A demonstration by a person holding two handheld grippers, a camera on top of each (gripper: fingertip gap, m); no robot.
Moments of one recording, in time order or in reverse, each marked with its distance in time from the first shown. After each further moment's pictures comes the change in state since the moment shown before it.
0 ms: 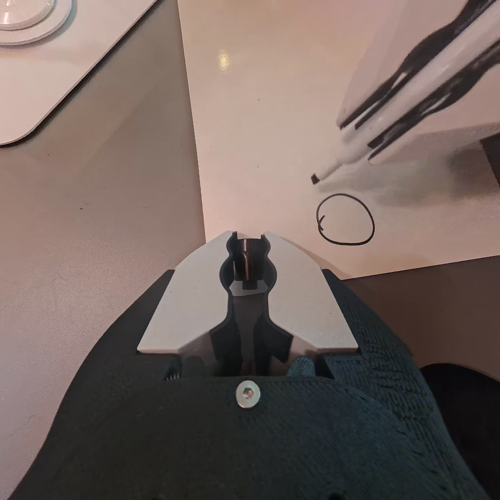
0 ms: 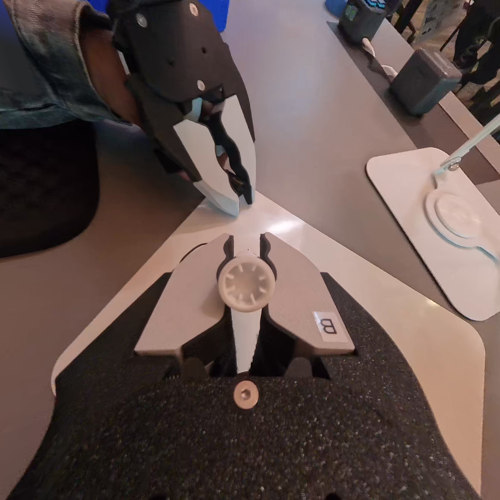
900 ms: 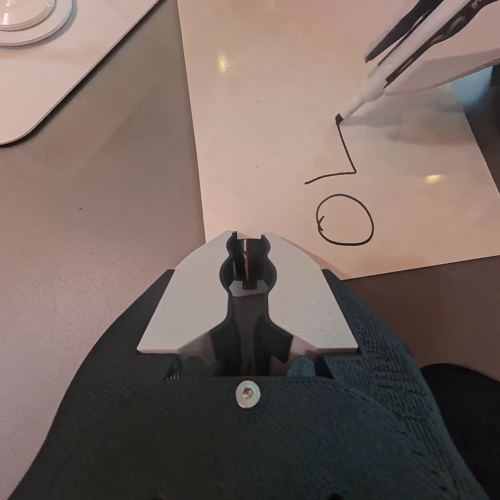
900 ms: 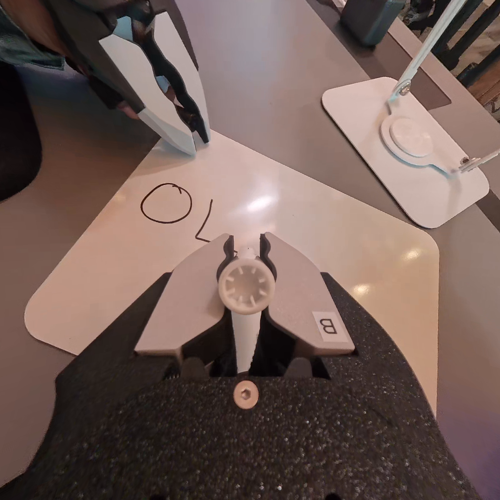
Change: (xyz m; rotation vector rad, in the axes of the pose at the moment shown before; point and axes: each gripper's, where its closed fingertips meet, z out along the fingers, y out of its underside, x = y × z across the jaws) left arm 0.000 0.000 0.000 0.009 0.005 -0.004; right arm 0.026 0.048 -0.039 -0.081 0.134 0.087
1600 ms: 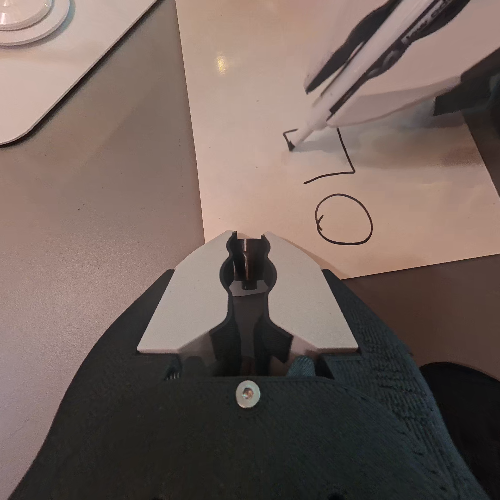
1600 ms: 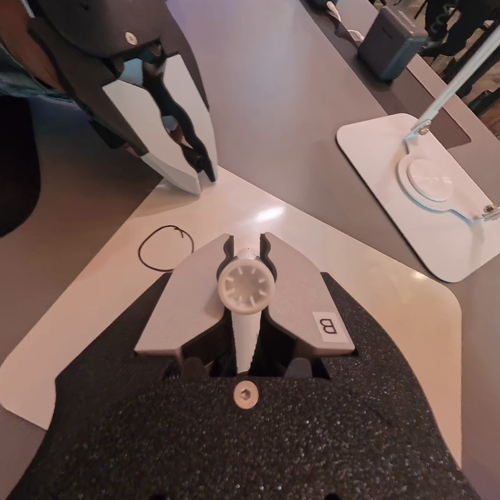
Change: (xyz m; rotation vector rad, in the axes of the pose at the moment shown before) left arm 0.001 0.000 0.000 0.000 0.005 0.002; right arm -0.006 -0.028 0.034 0.041 -0.048 -0.039
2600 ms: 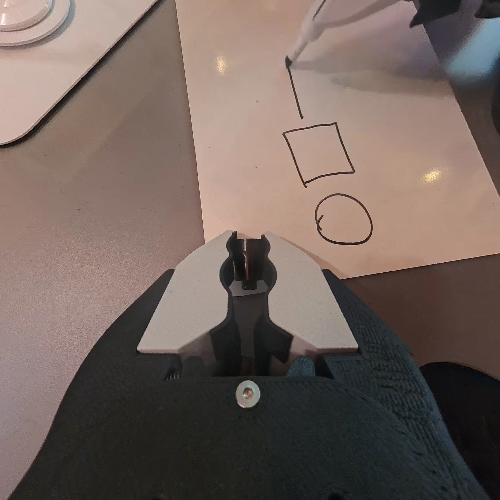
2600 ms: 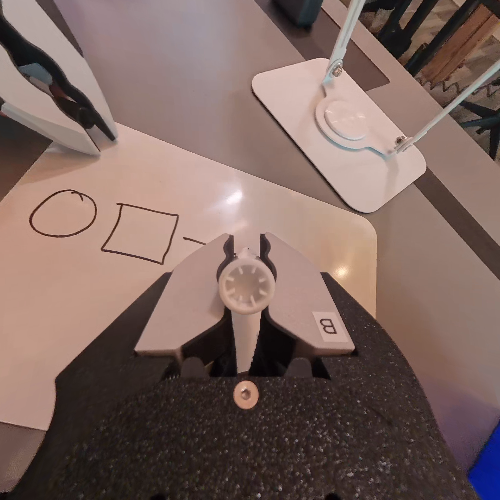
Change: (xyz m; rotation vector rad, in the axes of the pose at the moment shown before) left arm 0.001 0.000 -0.001 0.002 0.001 0.000; right arm 0.068 0.038 -0.029 -0.070 0.162 0.083
